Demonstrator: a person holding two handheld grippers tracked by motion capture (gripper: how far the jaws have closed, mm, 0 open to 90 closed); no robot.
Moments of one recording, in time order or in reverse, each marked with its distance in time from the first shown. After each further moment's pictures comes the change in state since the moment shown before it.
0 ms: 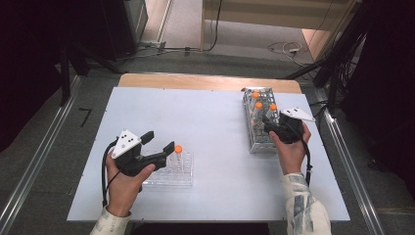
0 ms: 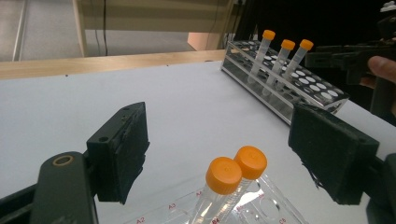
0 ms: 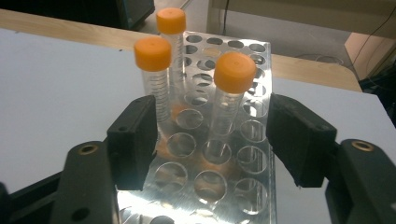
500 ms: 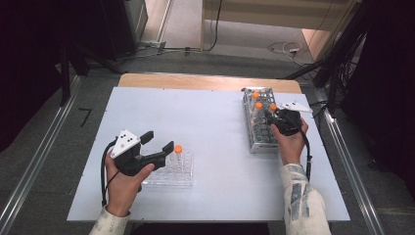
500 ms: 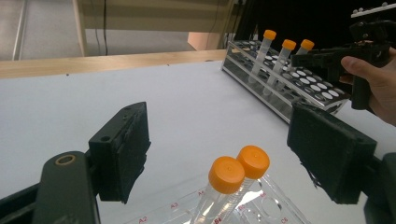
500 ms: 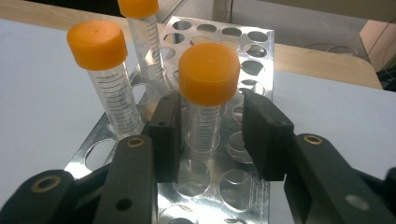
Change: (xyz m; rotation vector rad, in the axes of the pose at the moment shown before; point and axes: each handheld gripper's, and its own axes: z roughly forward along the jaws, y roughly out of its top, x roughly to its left) left arm 0.001 -0.001 0.000 0.002 -0.002 -0.001; right arm -0.017 0.002 0.032 0.048 0.046 0.001
